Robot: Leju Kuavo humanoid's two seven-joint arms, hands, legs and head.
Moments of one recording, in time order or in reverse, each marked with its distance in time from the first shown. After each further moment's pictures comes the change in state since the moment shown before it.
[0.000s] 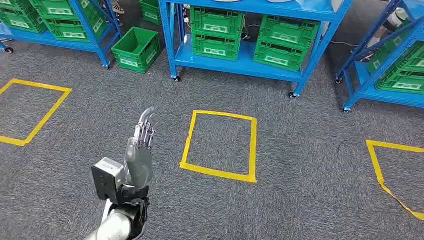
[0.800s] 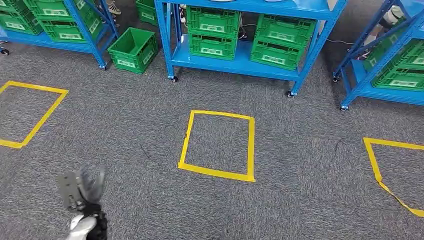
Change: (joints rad) left arm 0.148 -0.014 0.578 0.727 0.671 -0.010 -0.295; right arm 0.017 -0.010 0.000 0.000 -0.068 -0.047 0.064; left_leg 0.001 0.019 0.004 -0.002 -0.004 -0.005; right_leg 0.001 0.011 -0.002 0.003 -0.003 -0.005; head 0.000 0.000
